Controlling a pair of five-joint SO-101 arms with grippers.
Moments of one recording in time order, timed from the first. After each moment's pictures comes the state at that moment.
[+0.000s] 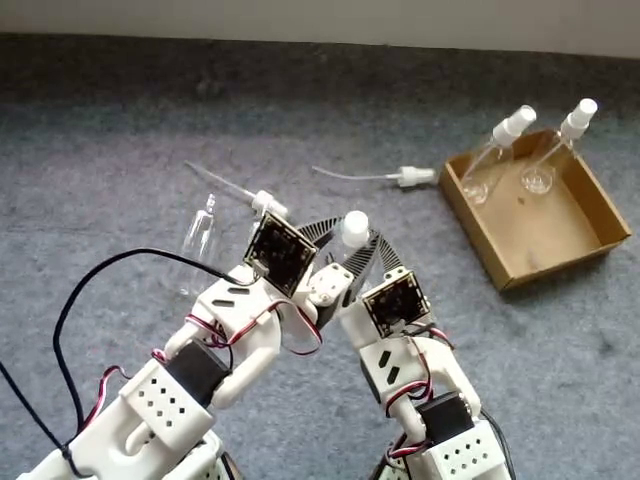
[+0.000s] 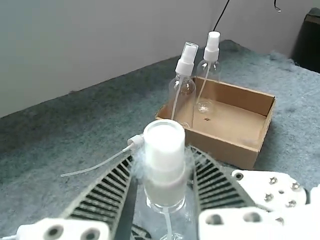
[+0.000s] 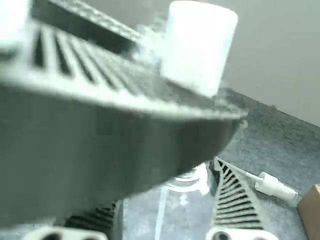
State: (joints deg) left arm 36.0 -62.4 66.0 17.5 6.8; right arm -27.4 -99.0 96.0 21.2 12.3
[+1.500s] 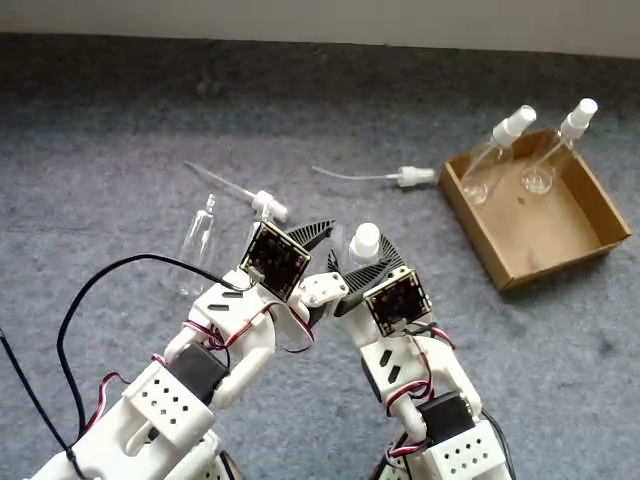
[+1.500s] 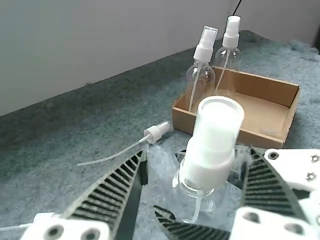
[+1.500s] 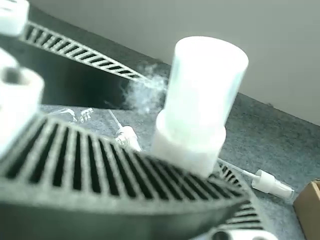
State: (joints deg) left arm 34.3 -62.5 73.1 11.0 4.4; right arm -27.1 -99.0 95.7 21.3 12.1
